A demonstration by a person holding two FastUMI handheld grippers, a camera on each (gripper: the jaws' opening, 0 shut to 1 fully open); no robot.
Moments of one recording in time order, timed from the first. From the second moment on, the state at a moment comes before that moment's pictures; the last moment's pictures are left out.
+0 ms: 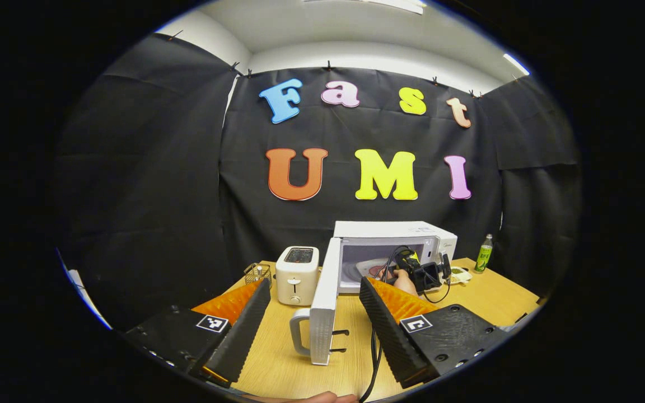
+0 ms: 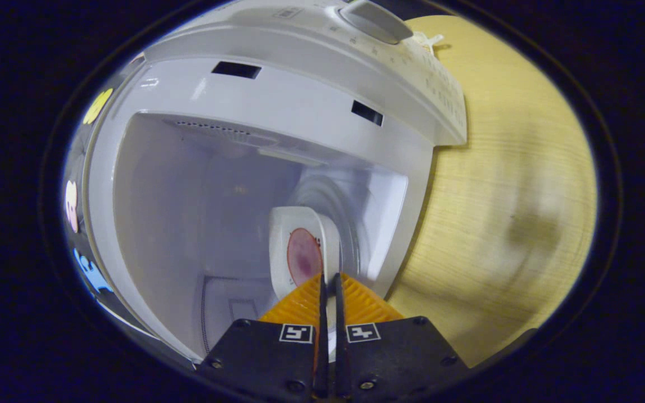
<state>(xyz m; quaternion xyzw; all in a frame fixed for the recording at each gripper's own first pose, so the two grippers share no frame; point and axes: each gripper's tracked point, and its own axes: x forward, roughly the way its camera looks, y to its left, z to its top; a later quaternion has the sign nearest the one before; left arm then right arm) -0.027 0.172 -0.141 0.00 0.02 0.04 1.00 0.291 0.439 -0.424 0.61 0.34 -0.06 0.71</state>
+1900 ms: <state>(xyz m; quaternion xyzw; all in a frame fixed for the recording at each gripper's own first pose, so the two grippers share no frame) 0.045 0.297 -0.226 0.01 0.03 0.05 1.00 0.021 0.261 -0.158 -0.02 0.02 0.21 0.98</state>
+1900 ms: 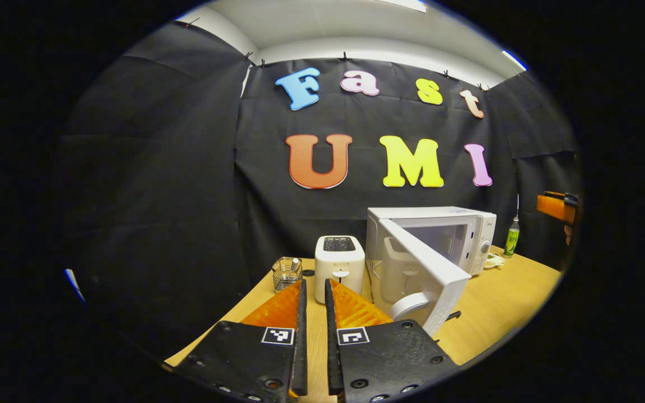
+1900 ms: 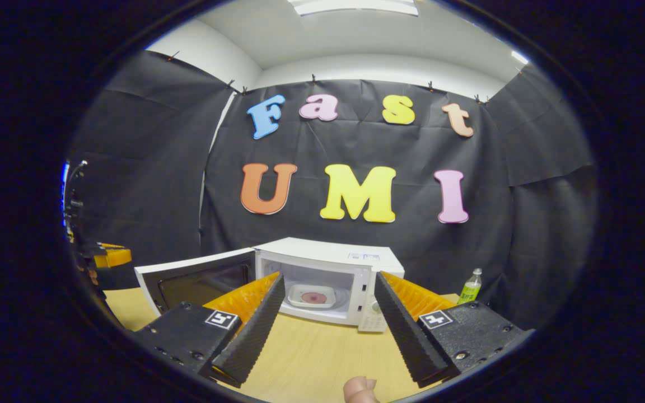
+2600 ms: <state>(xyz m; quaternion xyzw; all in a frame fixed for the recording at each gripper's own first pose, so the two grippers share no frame) 0.056 0.201 -0.257 -0.02 0.02 -0.15 0.99 0.002 0.211 -0.135 0.02 0.03 0.22 0.98</state>
